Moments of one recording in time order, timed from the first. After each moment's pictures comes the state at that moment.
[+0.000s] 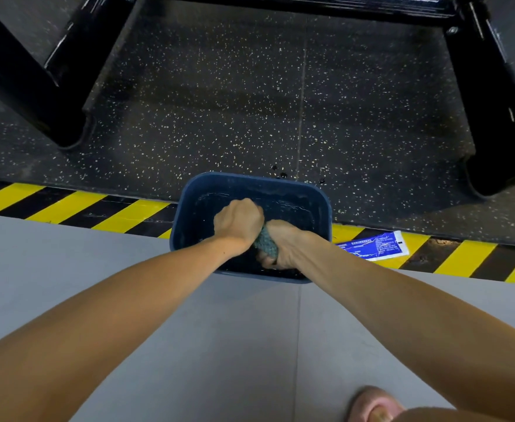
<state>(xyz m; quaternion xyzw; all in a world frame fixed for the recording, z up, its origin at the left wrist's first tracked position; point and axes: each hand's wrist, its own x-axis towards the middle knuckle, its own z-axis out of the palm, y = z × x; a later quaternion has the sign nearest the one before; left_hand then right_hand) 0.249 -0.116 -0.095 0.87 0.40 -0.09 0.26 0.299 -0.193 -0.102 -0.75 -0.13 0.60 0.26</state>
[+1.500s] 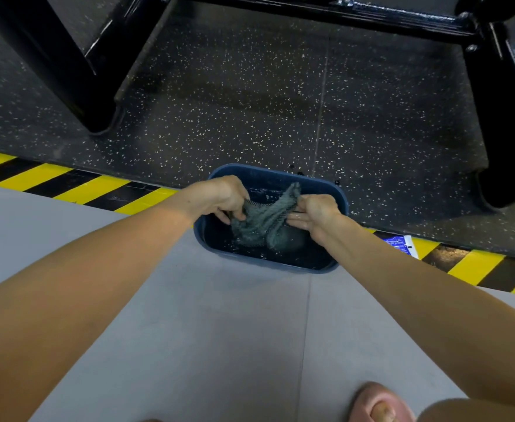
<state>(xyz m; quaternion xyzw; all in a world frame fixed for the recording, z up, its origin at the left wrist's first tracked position) 0.226 -0.057 -0.052 0.74 0.41 -0.26 0.46 0.320 -0.194 -0.074 -0.73 0.10 0.45 0.50</state>
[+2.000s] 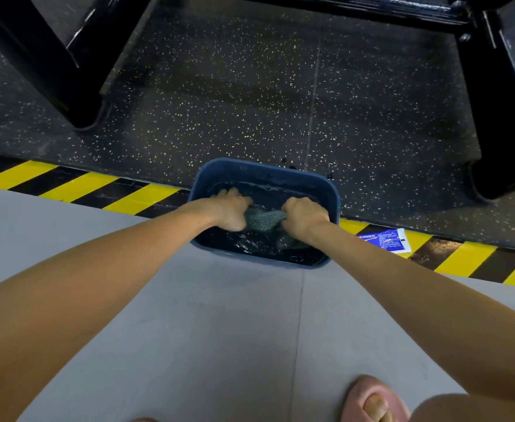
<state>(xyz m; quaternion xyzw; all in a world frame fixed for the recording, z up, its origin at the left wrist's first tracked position) 0.224 -0.073 -0.085 0.89 0.23 -0.36 0.17 0.324 -0.200 -0.094 -0.87 -0.38 0.31 -0.05</state>
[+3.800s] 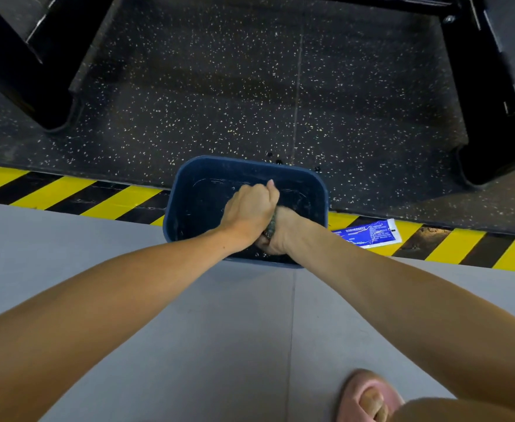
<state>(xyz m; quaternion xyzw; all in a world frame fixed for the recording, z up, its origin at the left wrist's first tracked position) 0.250 -0.137 -0.094 0.89 0.31 0.04 0.31 0.293 -0.195 -0.077 -0.59 0.26 0.56 0.52</state>
